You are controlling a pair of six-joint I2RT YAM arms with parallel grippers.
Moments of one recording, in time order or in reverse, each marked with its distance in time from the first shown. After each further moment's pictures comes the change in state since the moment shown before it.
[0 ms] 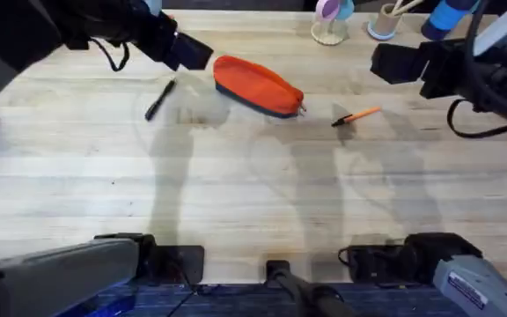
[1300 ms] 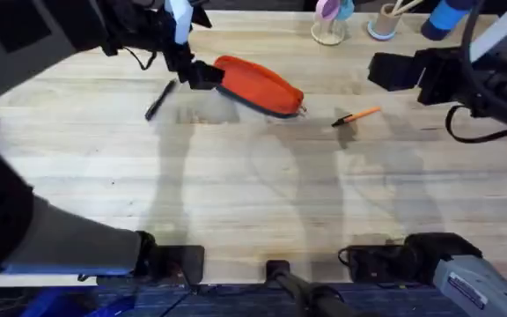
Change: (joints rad) left arm -0.001 0.233 0.003 0.145 0.340 0.593; right arm 0.000 0.000 0.000 -0.057 -0.004 0.000
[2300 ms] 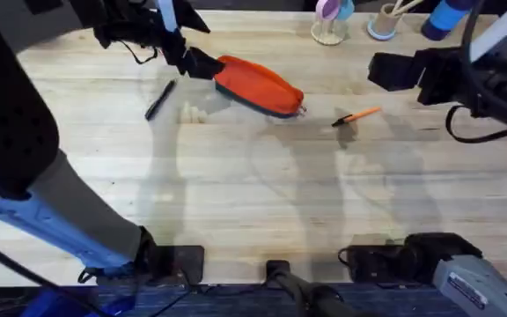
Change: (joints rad) left arm 0.084 0.214 0.170 -0.097 0.210 -0.169; right arm 0.000 0.000 0.000 0.000 0.000 0.000
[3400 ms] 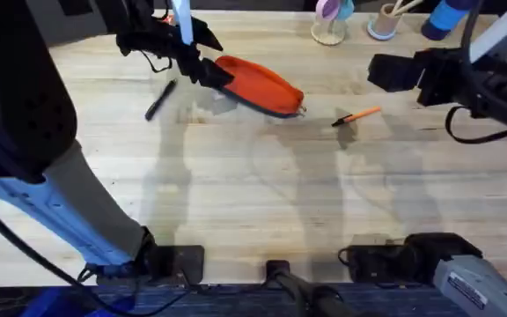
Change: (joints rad) left arm -0.057 0.071 0.001 -0.015 -0.022 0.000; right arm 0.000 0.000 0.000 -0.008 0.000 0.000
